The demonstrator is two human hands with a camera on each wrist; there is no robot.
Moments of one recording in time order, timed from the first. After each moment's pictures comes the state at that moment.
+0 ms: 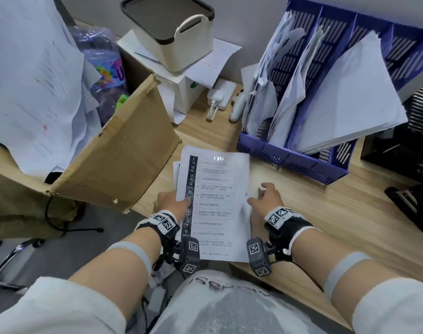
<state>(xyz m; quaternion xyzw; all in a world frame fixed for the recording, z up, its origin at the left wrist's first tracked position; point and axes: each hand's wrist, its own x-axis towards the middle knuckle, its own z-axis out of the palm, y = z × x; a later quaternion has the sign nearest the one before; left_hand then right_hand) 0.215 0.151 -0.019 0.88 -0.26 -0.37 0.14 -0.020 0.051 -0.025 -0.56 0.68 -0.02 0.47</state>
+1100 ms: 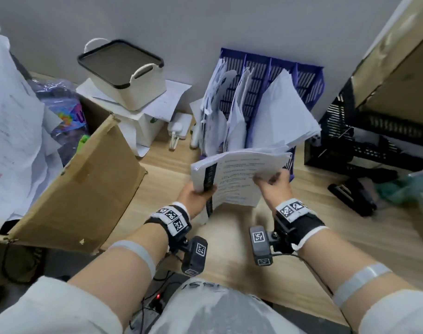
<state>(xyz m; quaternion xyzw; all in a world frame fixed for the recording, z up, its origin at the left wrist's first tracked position) 0.118 0.070 0.056 0.62 -0.44 -0.51 0.39 -0.093 0.022 0.065 -0.45 0.70 -0.35 0.42</state>
